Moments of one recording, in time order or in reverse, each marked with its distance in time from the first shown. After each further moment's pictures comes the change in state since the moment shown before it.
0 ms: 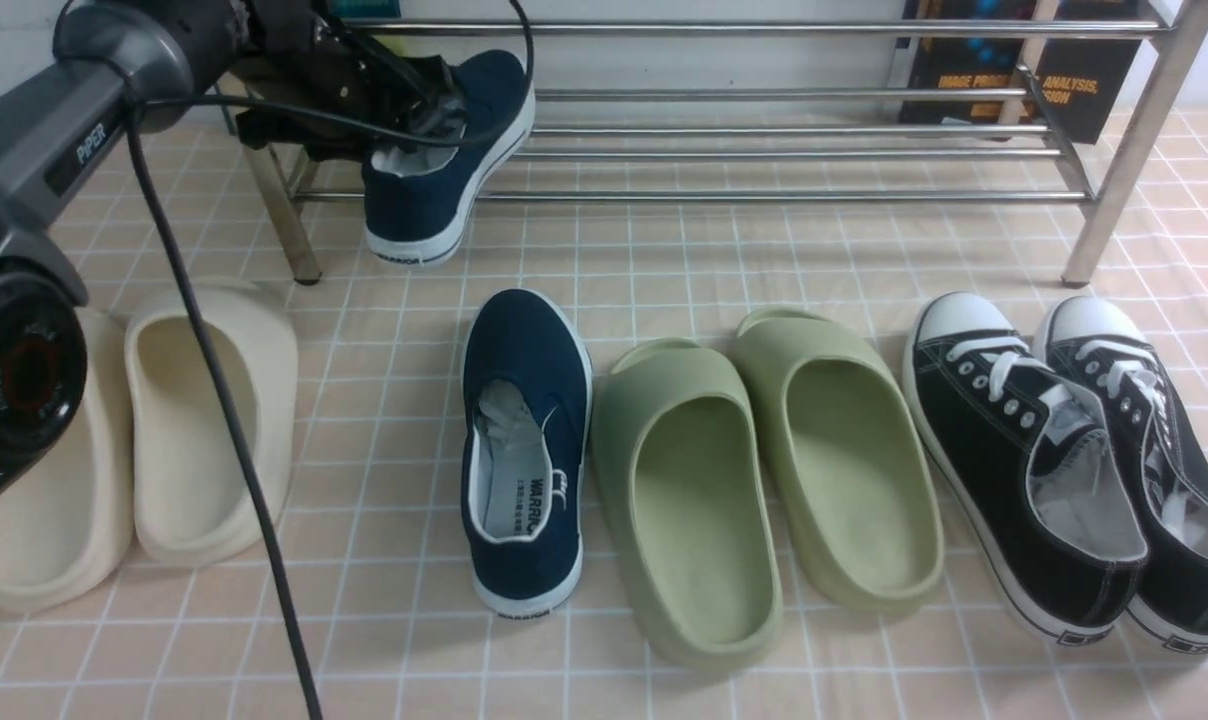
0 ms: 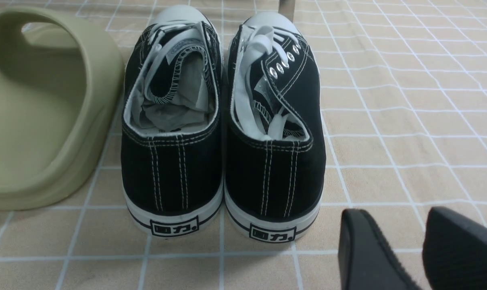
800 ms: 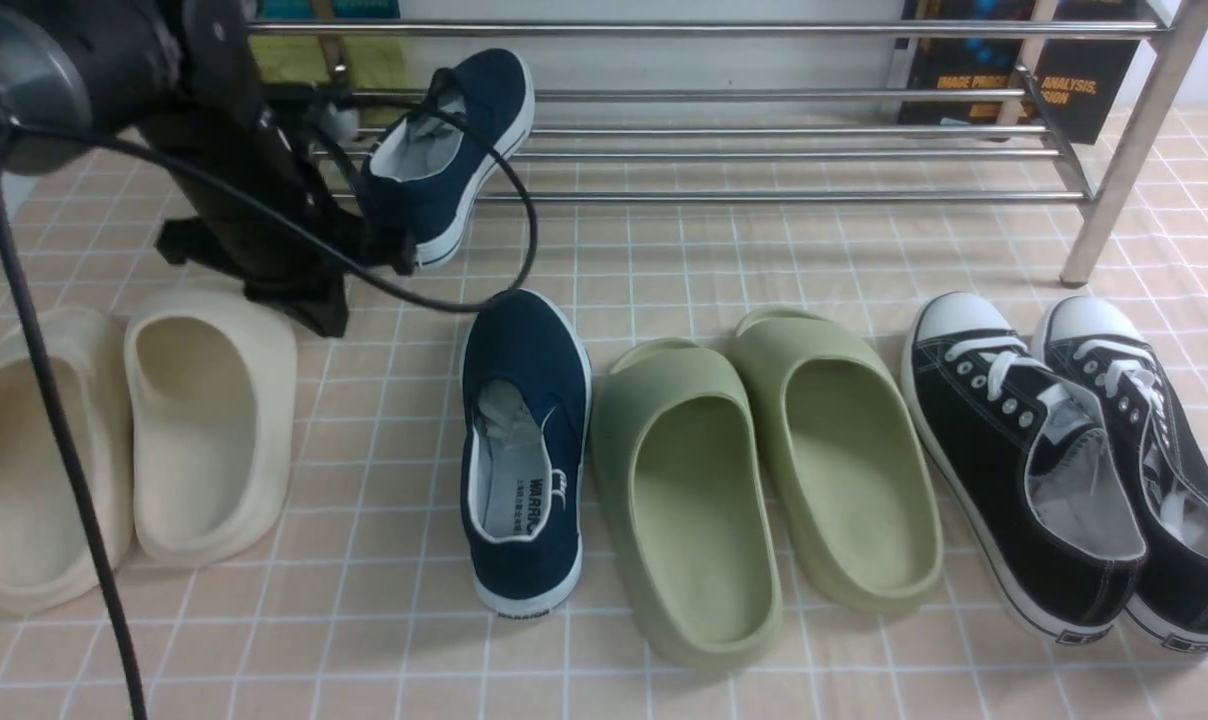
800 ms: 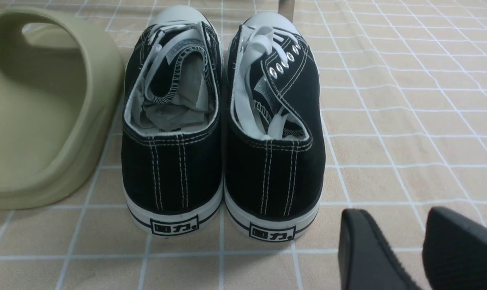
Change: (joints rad) right arm 0.000 0.000 0.000 0.000 0.000 0.000; left arm -0.054 -0.311 0.568 0.049 0.125 0.238
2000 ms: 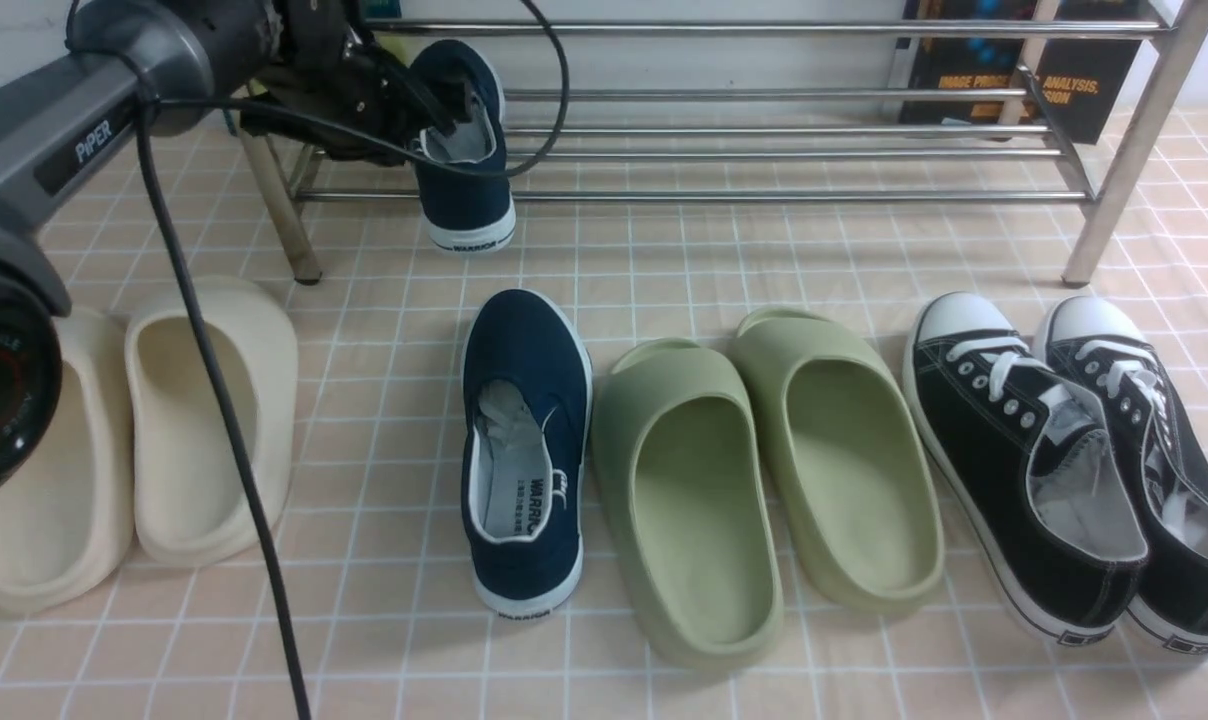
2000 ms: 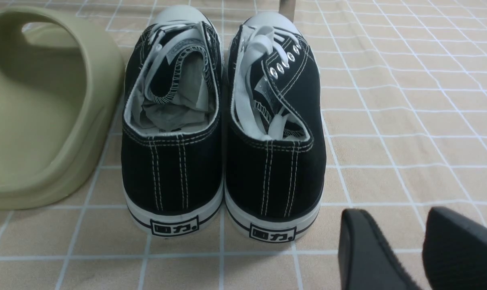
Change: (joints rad) right arm 0.000 0.000 0.000 -0.001 0.000 0.000; left arm -0.012 0.204 -0.416 0.133 -0.128 -0.221
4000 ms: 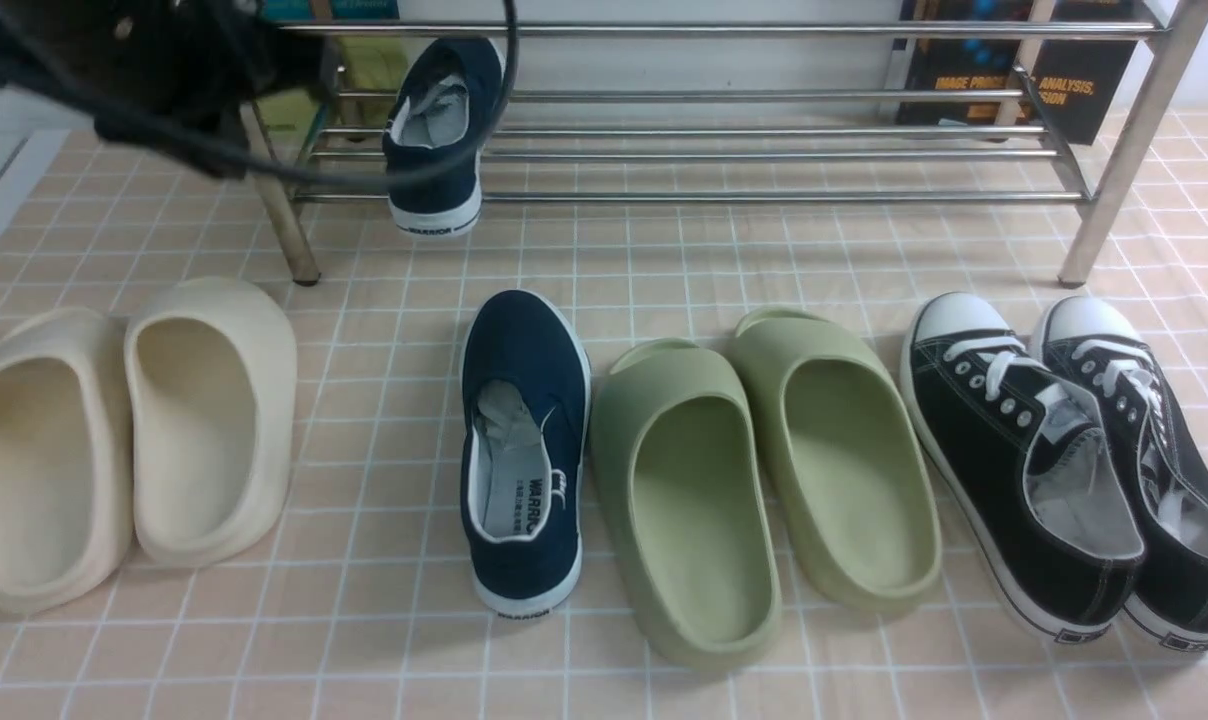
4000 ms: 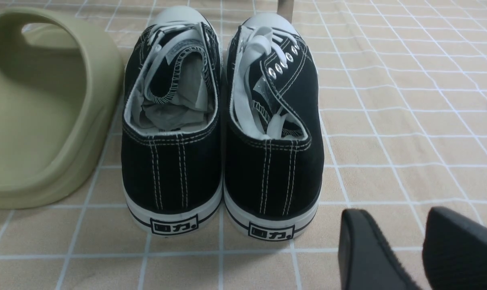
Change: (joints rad) right arm 0.000 0.000 0.000 -0.001 0.000 0.000; left arm -0.067 -0.635 0.414 0.033 0.366 0.039
